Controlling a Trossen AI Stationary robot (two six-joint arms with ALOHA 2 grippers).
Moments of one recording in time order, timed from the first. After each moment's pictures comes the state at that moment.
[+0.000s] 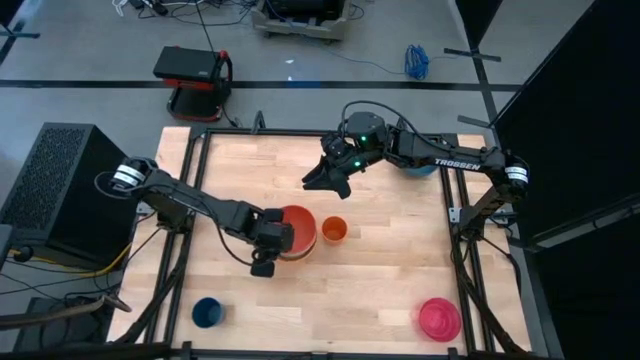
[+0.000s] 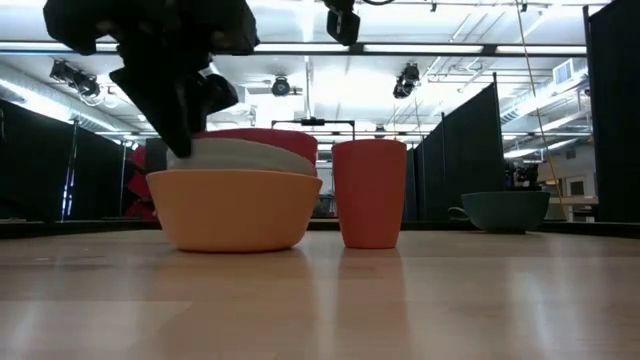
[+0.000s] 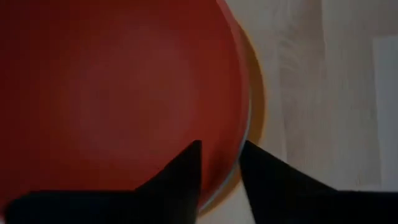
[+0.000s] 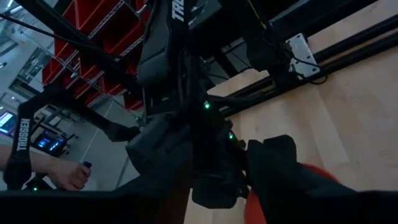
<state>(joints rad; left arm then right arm) -0.28 1.55 1.10 -0.75 -0.07 -0.18 -0.20 1.63 1.55 -0.25 -0.56 0.50</state>
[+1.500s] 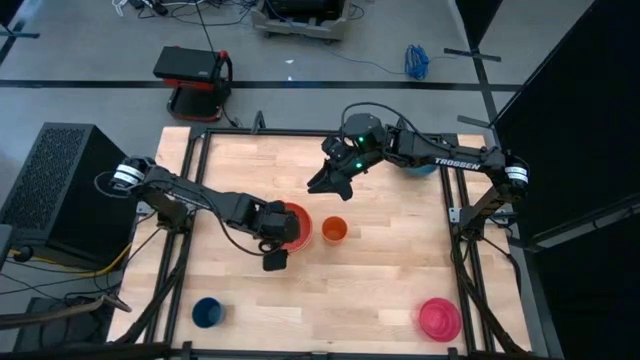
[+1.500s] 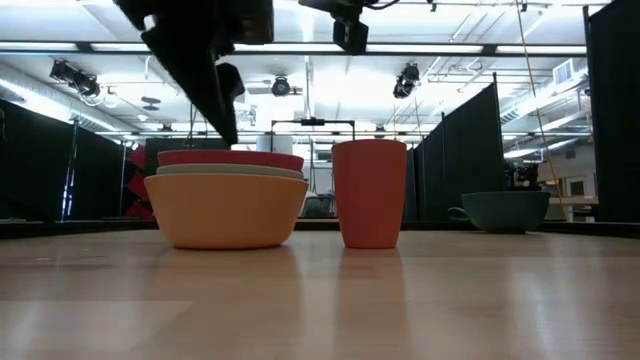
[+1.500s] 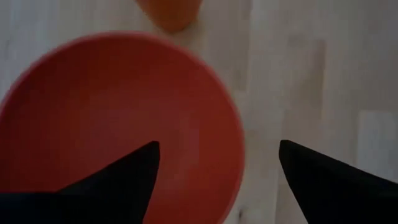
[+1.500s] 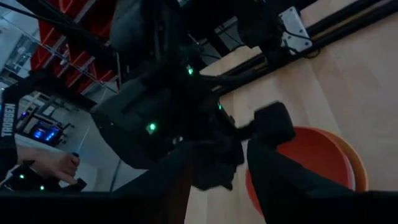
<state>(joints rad) -0.25 1.54 1.14 -0.74 -0.05 -0.31 -0.20 1.63 1.55 -0.32 -0.57 0.48</state>
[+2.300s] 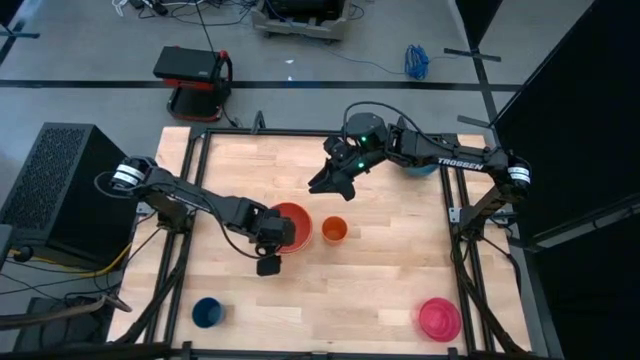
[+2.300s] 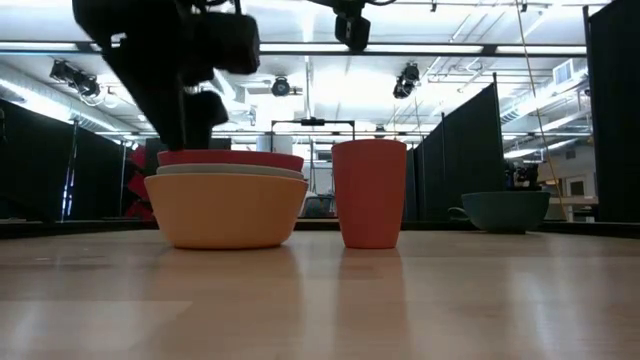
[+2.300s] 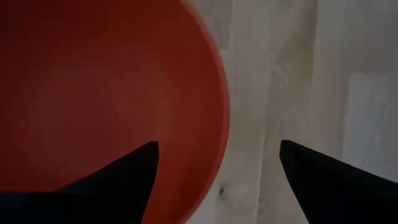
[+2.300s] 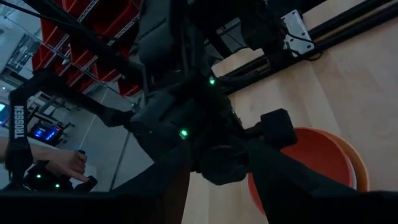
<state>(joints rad) -0.23 1.54 1.06 -0.67 0.01 -0.33 -0.21 1.61 1.55 -0.36 -0.57 0.47</state>
